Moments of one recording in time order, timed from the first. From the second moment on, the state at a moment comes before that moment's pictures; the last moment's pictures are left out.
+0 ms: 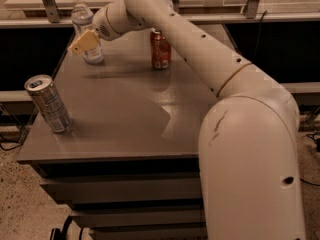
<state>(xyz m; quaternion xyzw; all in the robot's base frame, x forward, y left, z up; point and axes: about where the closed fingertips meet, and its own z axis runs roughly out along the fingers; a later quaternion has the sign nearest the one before) 0.770 0.221 0.915 -0.53 0.67 0.24 0.46</state>
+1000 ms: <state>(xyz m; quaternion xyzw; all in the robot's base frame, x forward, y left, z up) 0.765 0.223 0.923 -0.54 0.67 0.23 0.47</state>
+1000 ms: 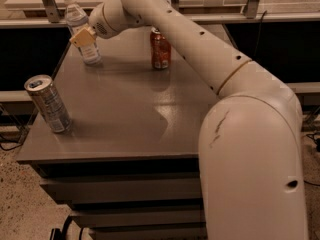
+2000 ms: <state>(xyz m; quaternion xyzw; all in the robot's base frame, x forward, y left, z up) 0.716 0.157 0.972 -0.55 0.69 0.20 0.43</state>
